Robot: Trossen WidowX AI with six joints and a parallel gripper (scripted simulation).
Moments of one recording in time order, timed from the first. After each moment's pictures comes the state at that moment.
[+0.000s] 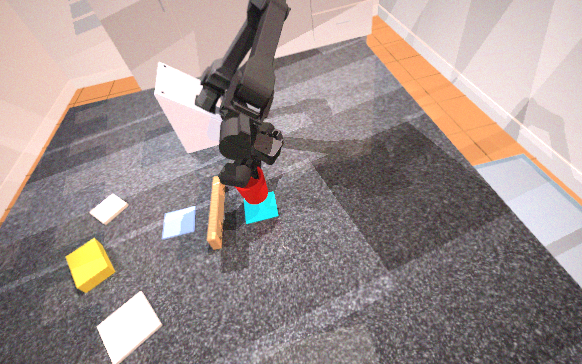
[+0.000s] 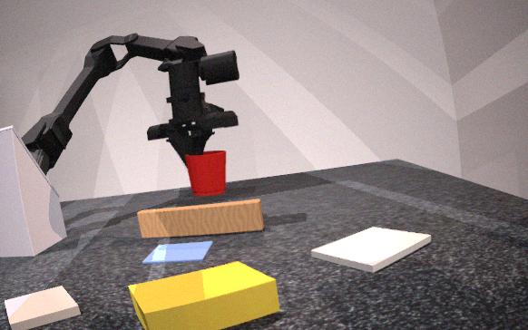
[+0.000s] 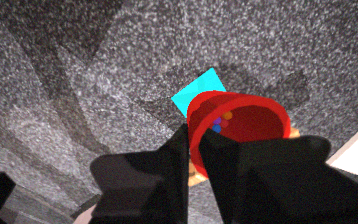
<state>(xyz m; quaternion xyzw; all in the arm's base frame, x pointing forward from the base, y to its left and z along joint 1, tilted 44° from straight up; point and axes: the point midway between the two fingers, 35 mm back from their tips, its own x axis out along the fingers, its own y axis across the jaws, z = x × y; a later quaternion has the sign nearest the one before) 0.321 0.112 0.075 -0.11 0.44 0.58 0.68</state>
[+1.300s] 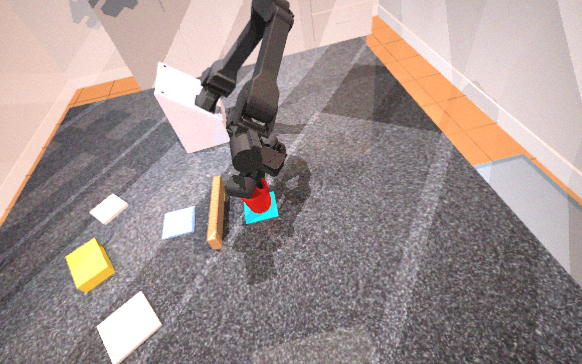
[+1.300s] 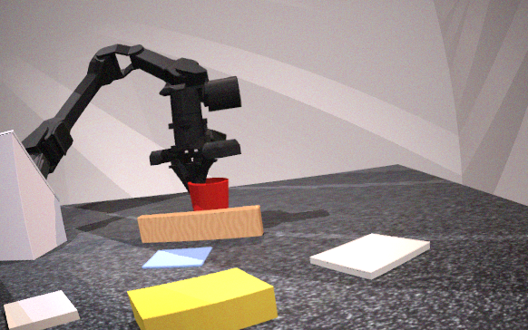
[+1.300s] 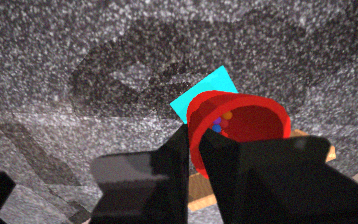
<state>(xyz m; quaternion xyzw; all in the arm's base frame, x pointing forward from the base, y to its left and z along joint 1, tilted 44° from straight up) 0.317 0.140 0.048 -0.11 0.44 0.59 0.67</state>
